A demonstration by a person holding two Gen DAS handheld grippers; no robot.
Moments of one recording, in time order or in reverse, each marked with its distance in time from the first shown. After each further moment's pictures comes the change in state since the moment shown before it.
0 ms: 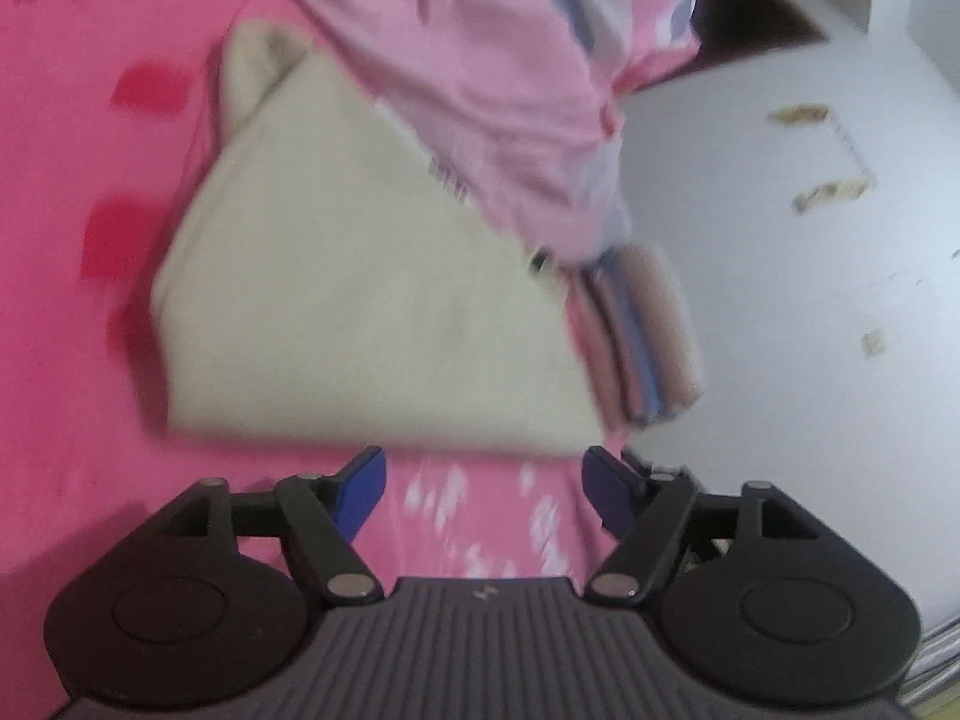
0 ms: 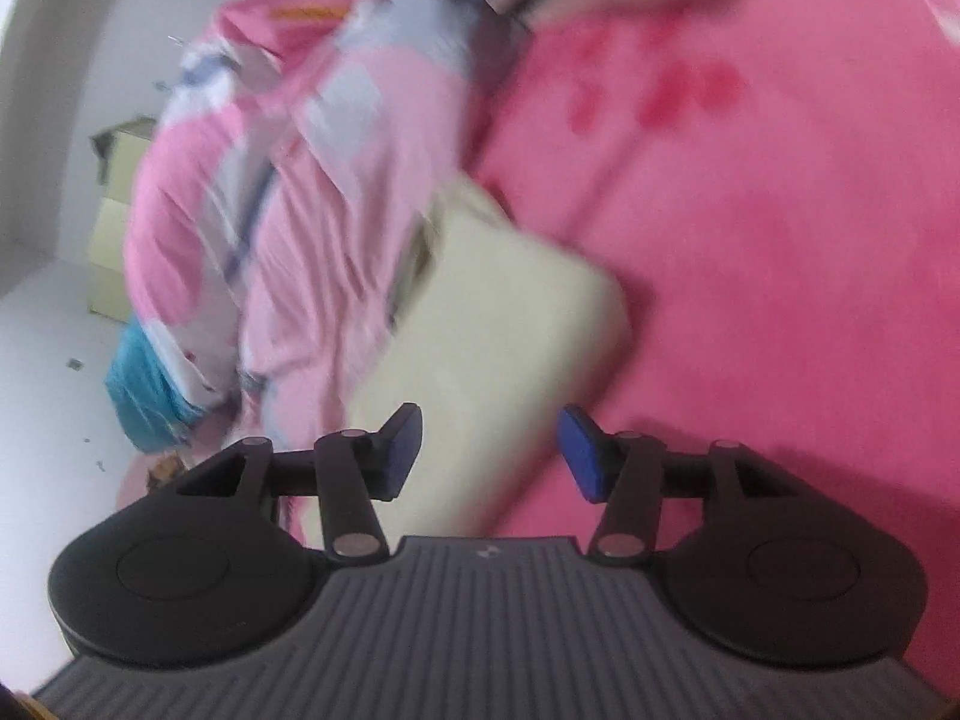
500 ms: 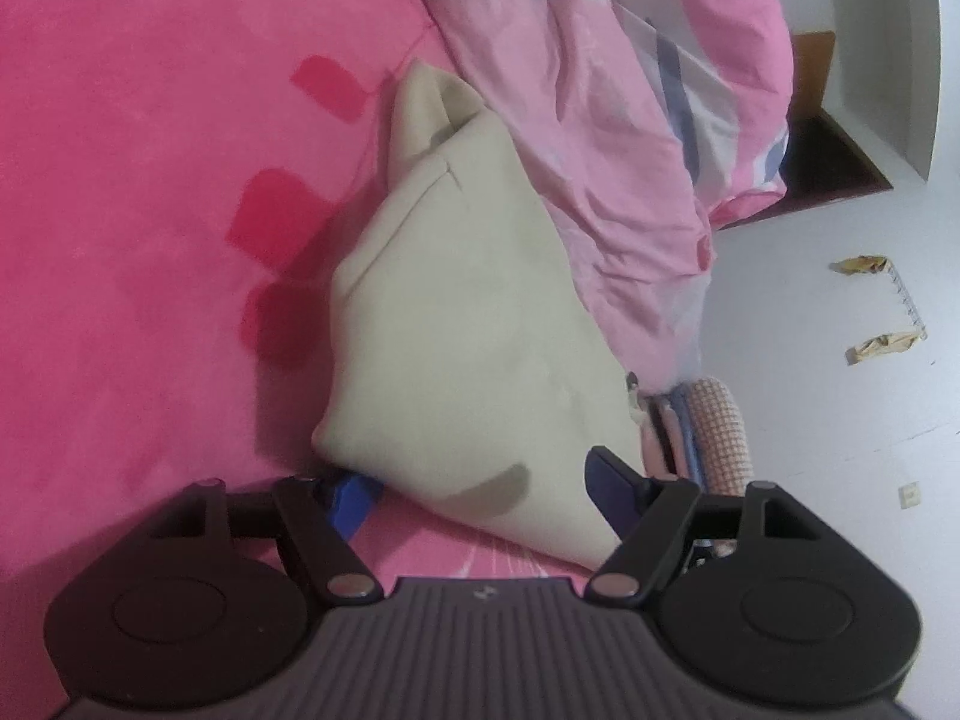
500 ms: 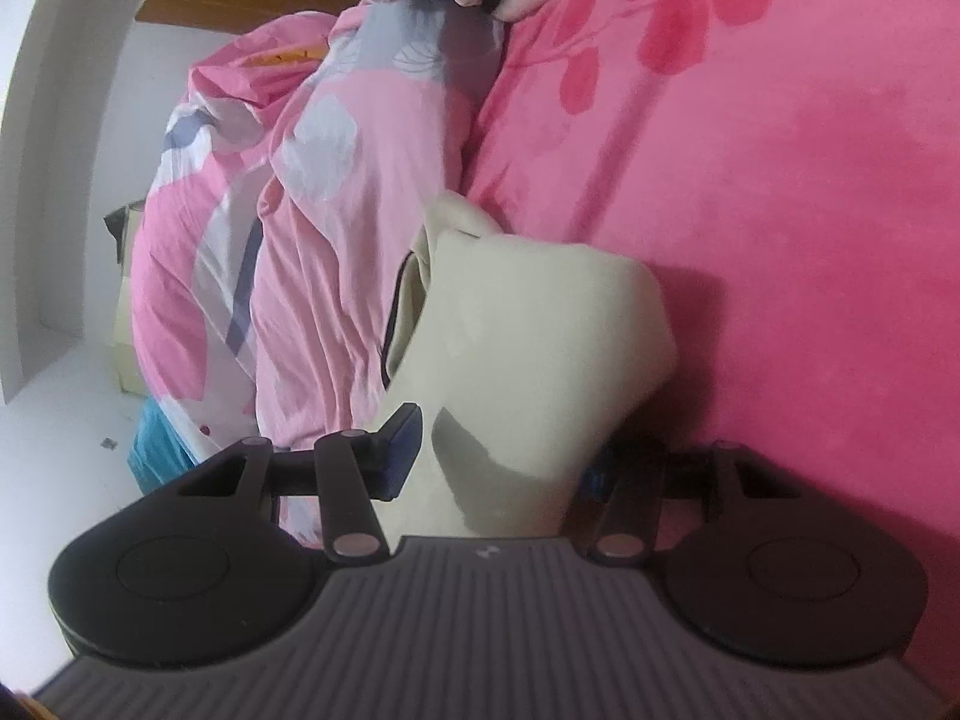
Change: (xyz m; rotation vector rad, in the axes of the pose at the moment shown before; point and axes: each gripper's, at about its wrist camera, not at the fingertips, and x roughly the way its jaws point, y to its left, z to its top) left arm 0.016 0.047 -0.007 -0.162 -0.264 0.071; right arm 0.073 -0.013 0.009 0.115 -0.128 0.133
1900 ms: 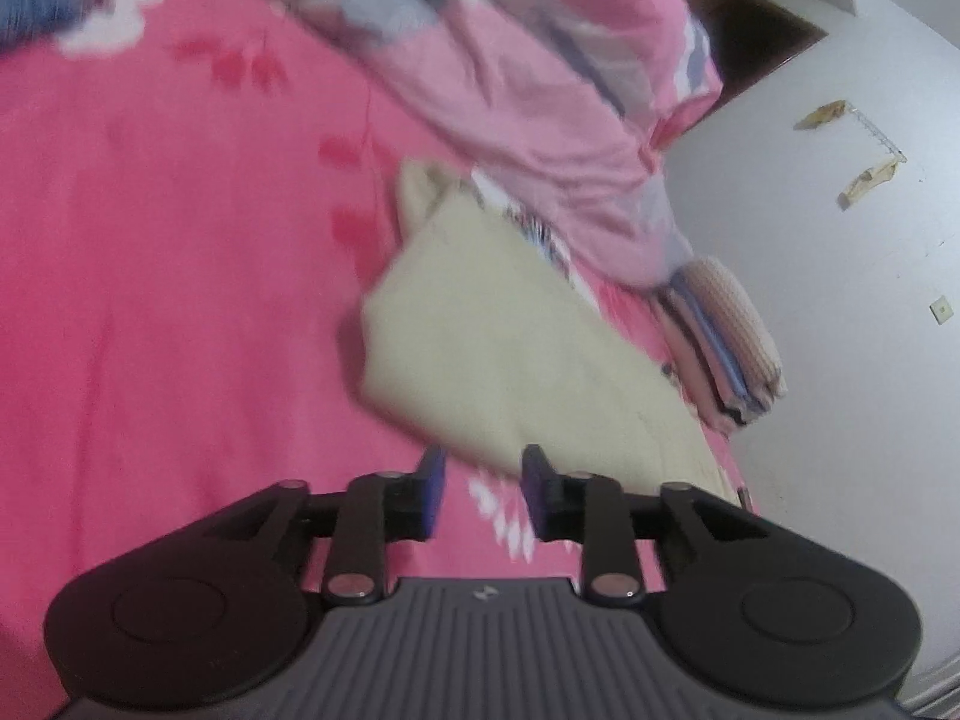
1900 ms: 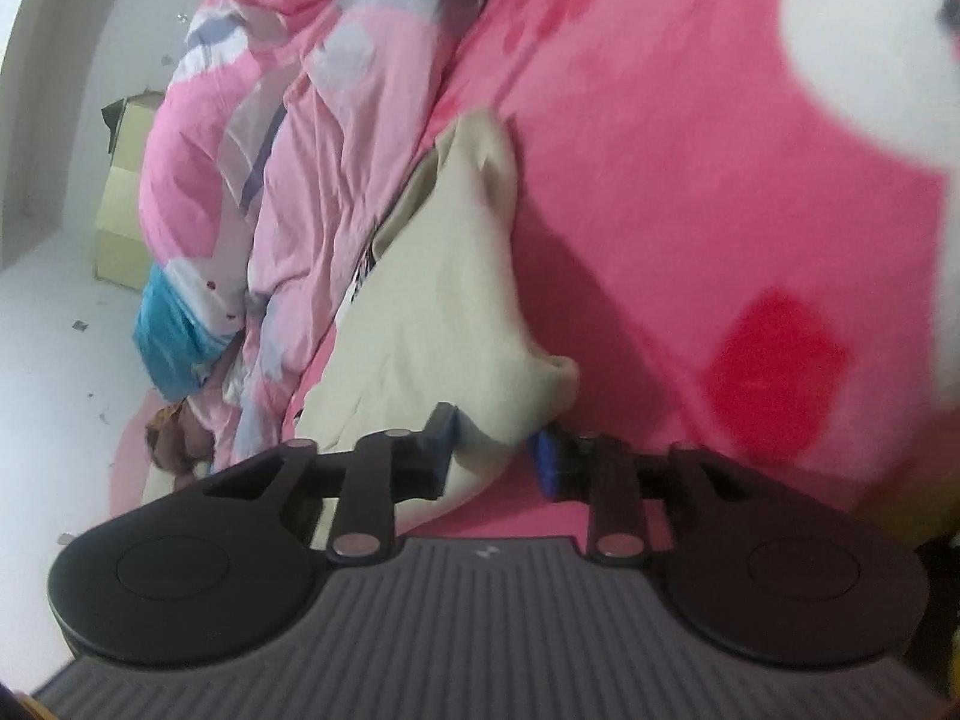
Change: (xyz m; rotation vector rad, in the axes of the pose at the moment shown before) left arm -0.159 -0.012 -0.055 0.348 0.017 0.095; right arm -0.209 -0.001 -0.067 -0.169 0.121 -0.130
